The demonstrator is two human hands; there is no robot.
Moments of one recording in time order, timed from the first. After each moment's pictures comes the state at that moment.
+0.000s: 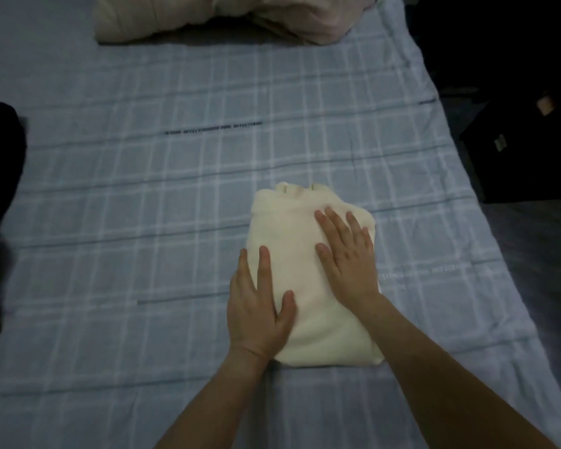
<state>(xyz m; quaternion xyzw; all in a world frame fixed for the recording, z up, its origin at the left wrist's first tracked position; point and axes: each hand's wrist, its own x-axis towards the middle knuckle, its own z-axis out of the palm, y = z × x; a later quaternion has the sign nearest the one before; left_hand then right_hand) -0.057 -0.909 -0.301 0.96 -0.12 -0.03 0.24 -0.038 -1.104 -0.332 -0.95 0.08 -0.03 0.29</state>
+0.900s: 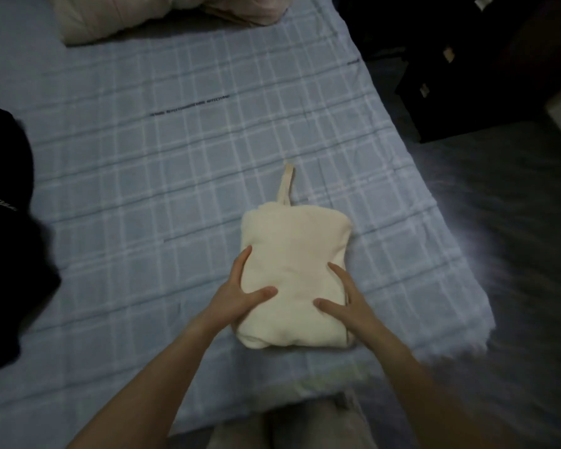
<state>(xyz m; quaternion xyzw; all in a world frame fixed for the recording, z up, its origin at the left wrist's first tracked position) -0.163 -0.796 -0.217 0.81 -0.05 -0.41 0.42 -0.313 -1.014 -0.244 -0.70 0.31 0.11 0.64</state>
